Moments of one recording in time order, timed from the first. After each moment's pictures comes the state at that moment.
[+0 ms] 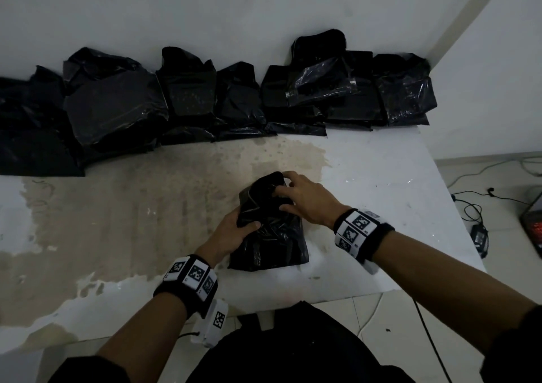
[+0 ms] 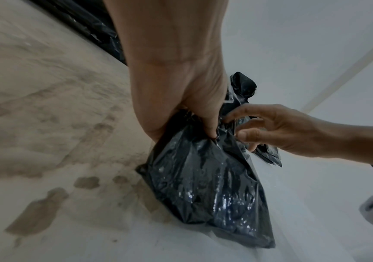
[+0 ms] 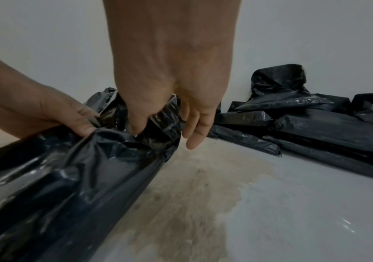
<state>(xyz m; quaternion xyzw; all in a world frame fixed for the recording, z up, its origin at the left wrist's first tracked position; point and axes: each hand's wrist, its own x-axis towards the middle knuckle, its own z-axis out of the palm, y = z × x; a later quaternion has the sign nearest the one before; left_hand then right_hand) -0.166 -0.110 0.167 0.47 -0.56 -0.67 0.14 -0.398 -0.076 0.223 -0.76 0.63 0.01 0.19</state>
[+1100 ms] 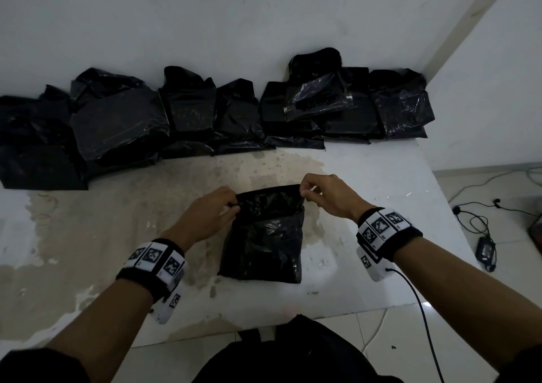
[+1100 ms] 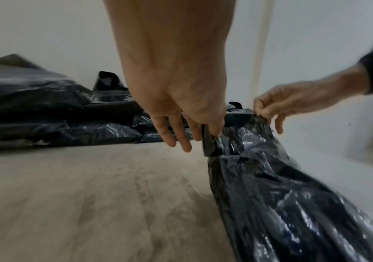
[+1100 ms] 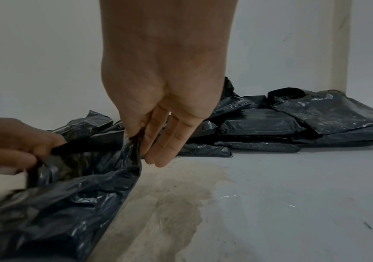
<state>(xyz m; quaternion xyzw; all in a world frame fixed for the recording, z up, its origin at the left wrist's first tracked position) -0.142 -0.184 0.210 0.33 -0.90 -0.28 0.07 -0.462 -0.084 0.236 -0.65 0.66 -0.19 0.32</state>
